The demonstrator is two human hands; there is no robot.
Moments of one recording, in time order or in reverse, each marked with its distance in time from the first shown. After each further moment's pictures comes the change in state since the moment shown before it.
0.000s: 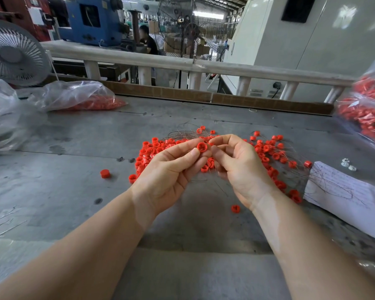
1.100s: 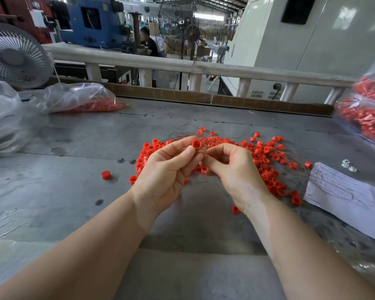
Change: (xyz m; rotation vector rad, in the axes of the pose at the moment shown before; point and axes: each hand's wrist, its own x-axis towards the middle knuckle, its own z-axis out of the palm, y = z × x) left_hand 0.002 0.001 -0.003 -0.012 0.033 0.102; right_hand -0.001 0.008 0.005 -0.135 0.023 -0.048
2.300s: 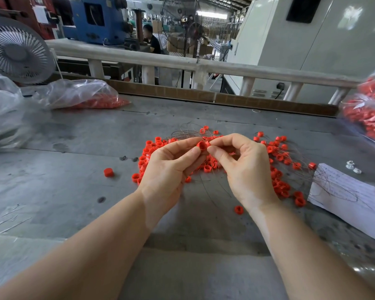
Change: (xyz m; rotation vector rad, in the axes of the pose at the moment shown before) left_hand 0.001 -0.007 0.000 0.160 0.051 0.107; right_hand -0.007 -0.016 -0.003 -0.240 0.132 -0.352
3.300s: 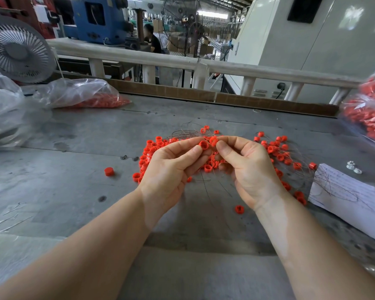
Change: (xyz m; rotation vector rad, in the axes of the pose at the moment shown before) left_hand -0.002 0.003 0.002 -0.044 -0.015 -0.056; right_hand 0.003 0.000 -0.002 0.529 -0.074 0.413
